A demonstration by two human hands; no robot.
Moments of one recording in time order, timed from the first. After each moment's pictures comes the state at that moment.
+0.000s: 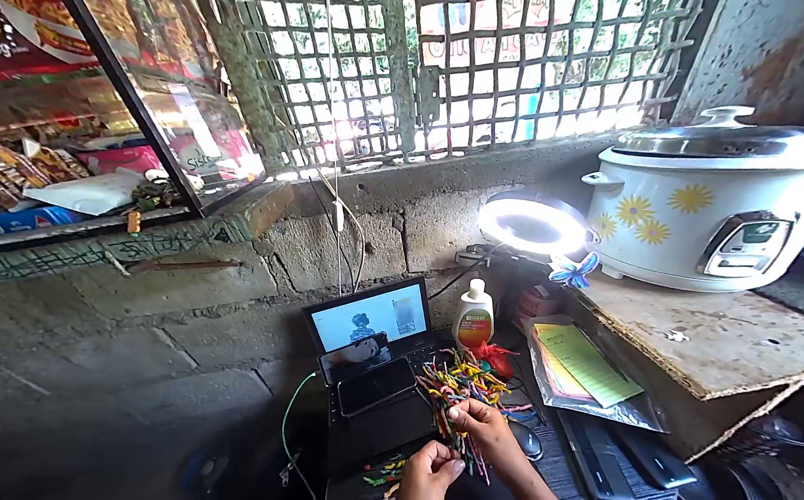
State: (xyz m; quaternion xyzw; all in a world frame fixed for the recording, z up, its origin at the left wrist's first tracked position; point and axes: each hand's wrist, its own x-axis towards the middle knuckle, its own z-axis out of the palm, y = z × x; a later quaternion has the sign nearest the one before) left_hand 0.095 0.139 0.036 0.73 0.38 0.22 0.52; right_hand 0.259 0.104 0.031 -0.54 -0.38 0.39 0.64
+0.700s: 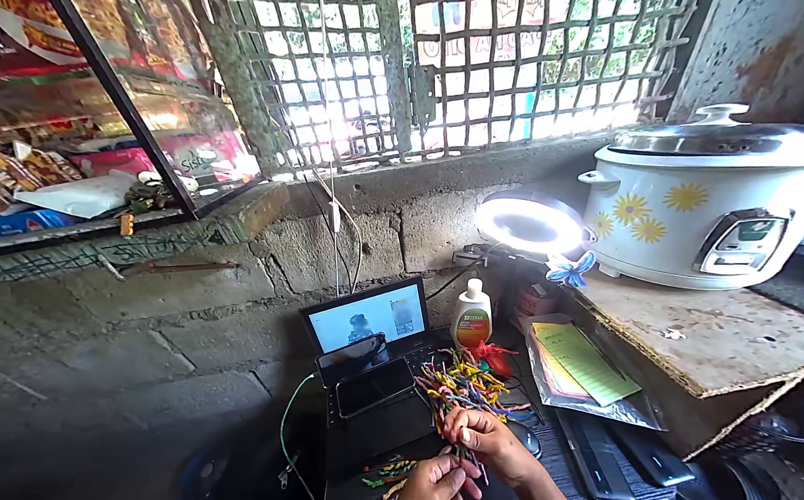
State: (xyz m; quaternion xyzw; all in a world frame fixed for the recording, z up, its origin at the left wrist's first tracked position) left_hand 0.088 0.140 0.035 0.69 0.22 0.18 0.67; right_hand 0.275 0.102 0.012 -0.25 -0.52 0.51 0.64
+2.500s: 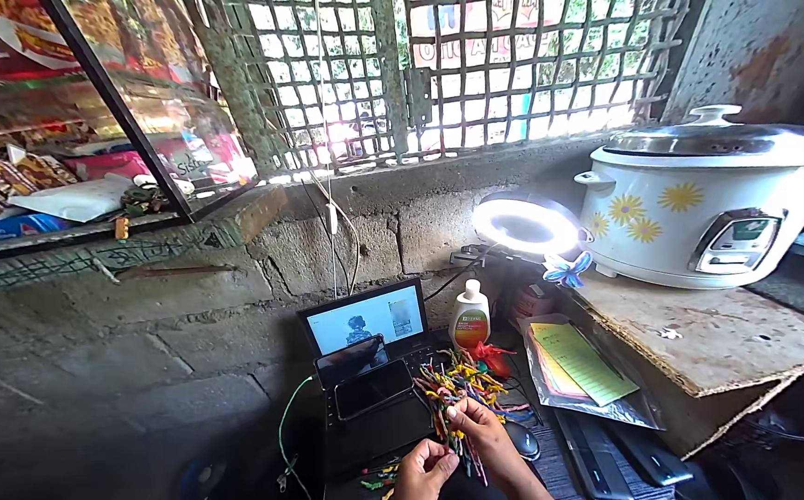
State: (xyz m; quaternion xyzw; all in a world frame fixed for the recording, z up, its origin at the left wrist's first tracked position) left_hand 0.096 0.138 0.034 0.66 0.37 0.30 0.58; right_hand 0.255 0.105 0.027 -0.46 -0.35 0.43 0.69
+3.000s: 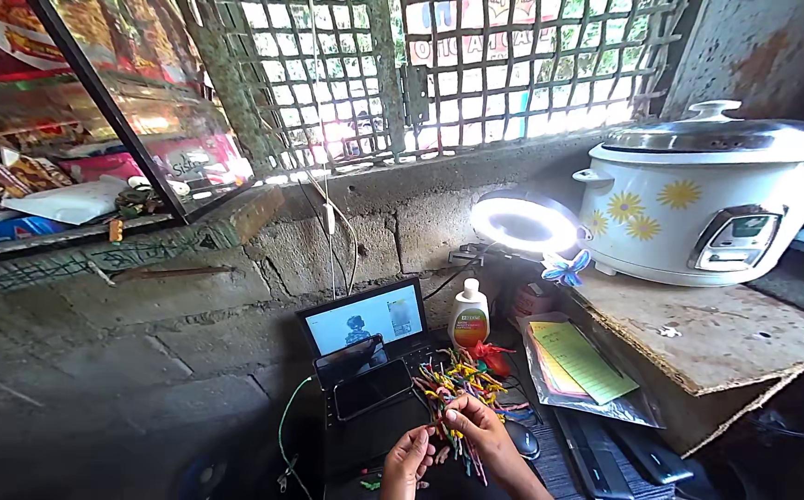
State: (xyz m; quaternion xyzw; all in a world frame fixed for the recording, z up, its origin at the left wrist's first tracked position) left_hand 0.092 0.150 0.038 0.51 0.40 0.33 0.68; right_hand 0.259 0.103 0.025 -0.43 -0.42 0.39 0.69
